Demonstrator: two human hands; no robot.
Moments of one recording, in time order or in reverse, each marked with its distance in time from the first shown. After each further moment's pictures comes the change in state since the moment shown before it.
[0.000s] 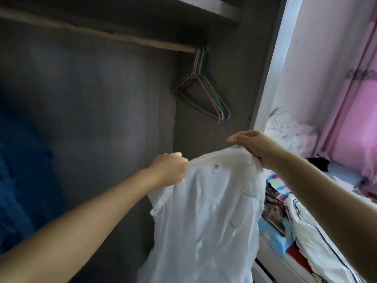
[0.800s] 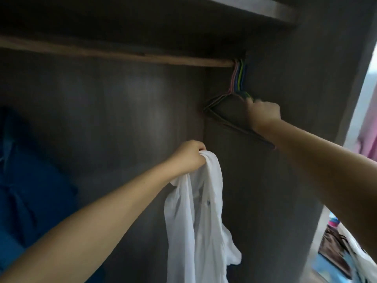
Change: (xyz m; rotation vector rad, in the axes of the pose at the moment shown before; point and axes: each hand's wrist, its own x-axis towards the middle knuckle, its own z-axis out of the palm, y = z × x) left_hand 0.072 -0.114 -0.059 -0.536 0.122 -0.151; right_hand 0.202 -0.086 0.075 -1.440 0.468 -0.276
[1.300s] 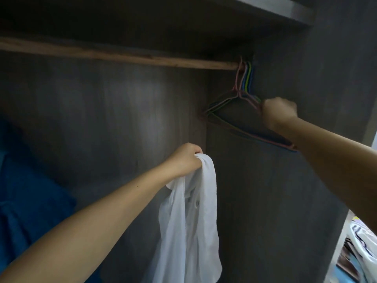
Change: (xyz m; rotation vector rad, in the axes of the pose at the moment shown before) left_hand 0.021 -0.042 -0.023 0.010 -0.017 -0.007; right_hand 0.025 0.007 0.005 0.093 0.096 0.097
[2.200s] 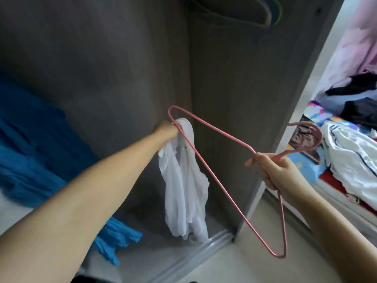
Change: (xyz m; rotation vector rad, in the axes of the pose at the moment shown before) left_hand -0.089 -0.056 0.167 -0.092 -0.030 -0.691; right_hand -0.397 0.045 0.055 1.456 -0.647 0.428
